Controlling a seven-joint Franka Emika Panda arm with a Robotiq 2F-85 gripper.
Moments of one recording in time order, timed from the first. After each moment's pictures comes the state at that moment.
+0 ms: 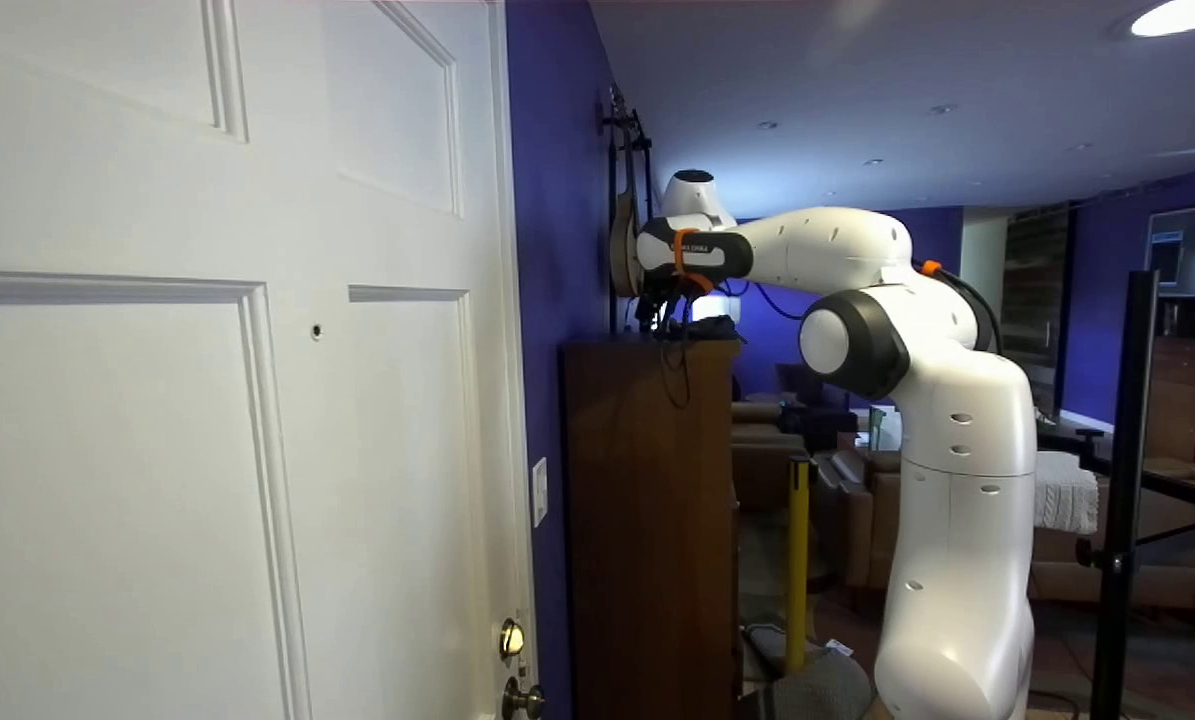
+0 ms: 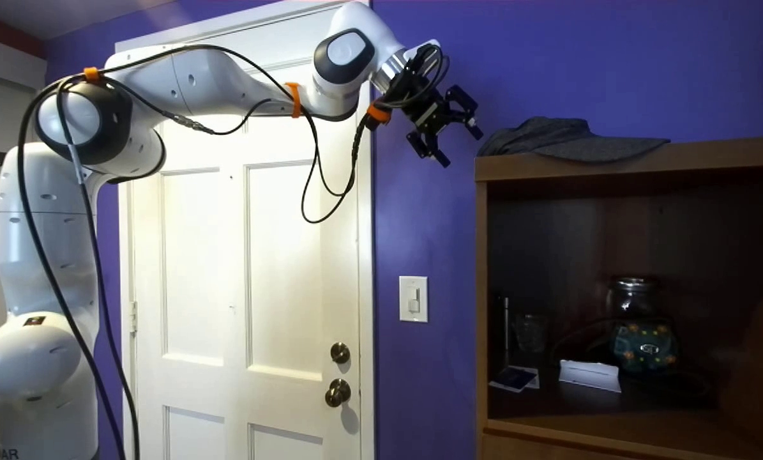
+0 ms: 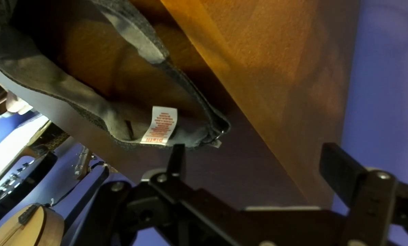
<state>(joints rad) -0.36 0.01 -0.40 -1.38 -0.15 2.11 -0.43</state>
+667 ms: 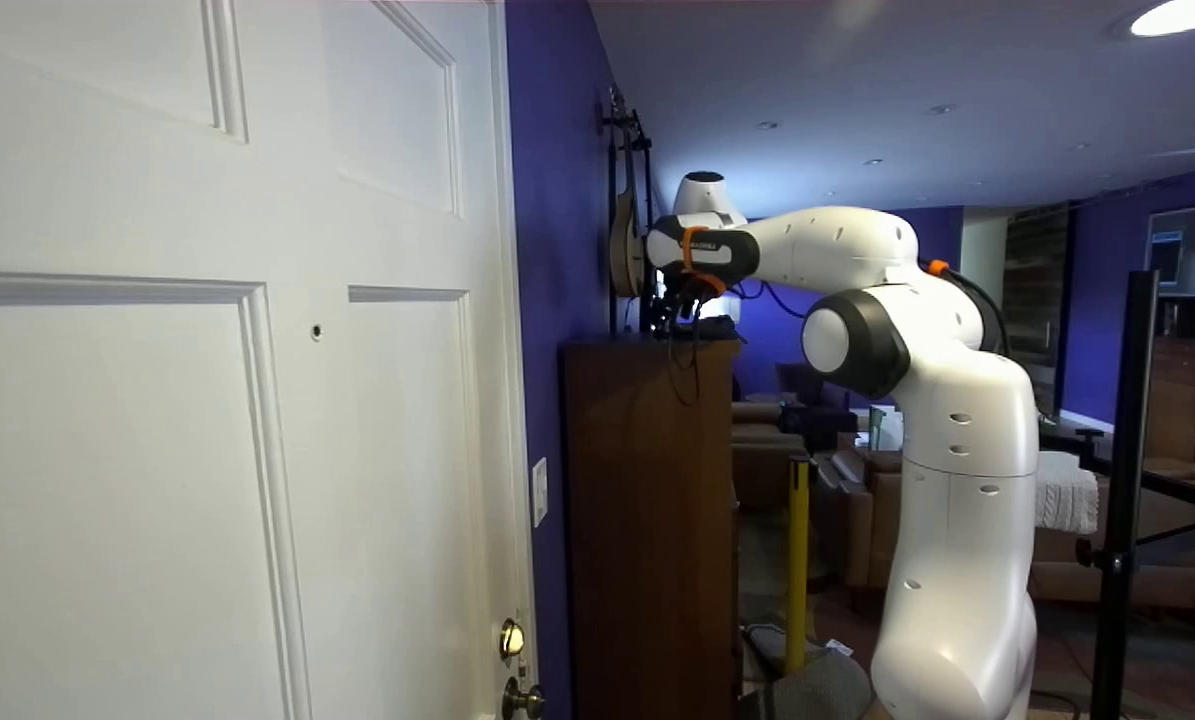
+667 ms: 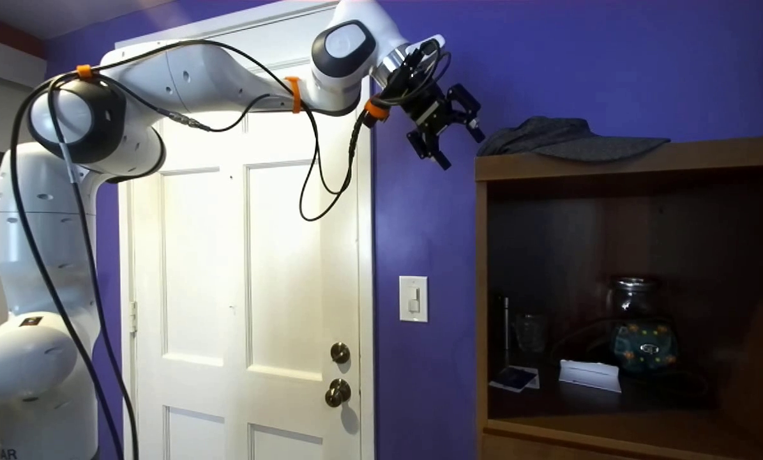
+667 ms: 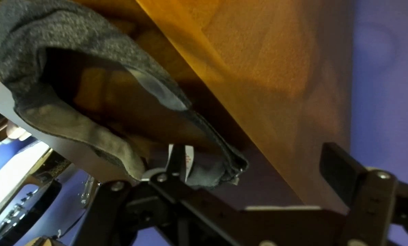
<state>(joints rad) -0.40 0.01 -0.42 -1.38 -0.13 2.04 -0.43</state>
